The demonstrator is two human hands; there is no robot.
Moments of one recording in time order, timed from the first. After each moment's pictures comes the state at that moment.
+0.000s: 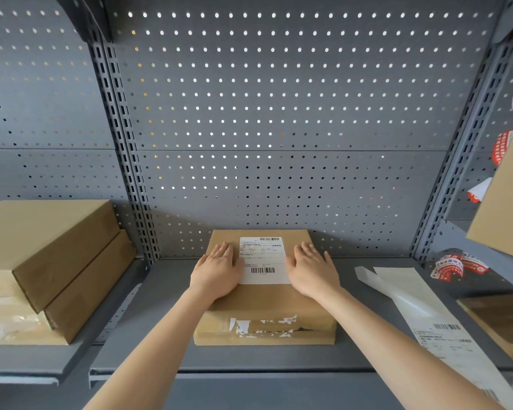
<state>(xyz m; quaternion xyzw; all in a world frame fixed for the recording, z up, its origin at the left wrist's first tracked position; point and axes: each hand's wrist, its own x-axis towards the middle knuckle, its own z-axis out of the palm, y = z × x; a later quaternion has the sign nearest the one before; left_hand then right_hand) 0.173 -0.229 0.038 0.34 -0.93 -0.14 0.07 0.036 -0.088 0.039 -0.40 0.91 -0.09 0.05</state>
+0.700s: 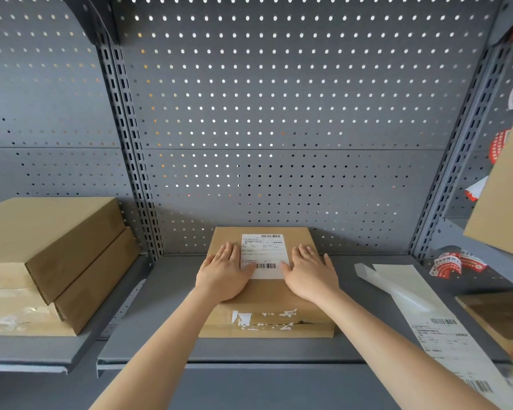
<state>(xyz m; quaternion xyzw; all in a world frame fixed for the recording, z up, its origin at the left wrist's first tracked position) 0.180 -0.209 0.040 0.33 -0.94 -0.10 0.04 0.053 -0.079 0.039 -0.40 0.91 -0.08 0.05</state>
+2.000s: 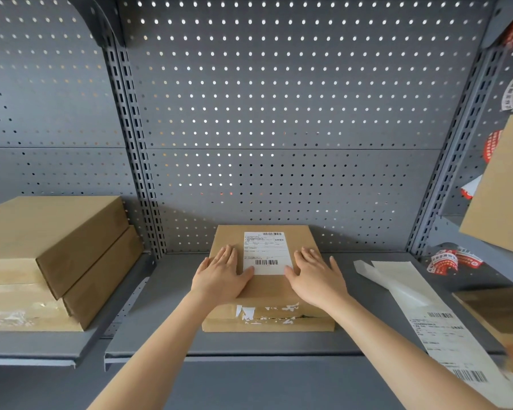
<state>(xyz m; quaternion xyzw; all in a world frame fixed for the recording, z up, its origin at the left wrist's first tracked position) 0.201 -0.202 0.041 0.33 -0.94 -0.10 0.03 0.066 -0.060 0.040 -0.41 0.91 -0.08 0.05</state>
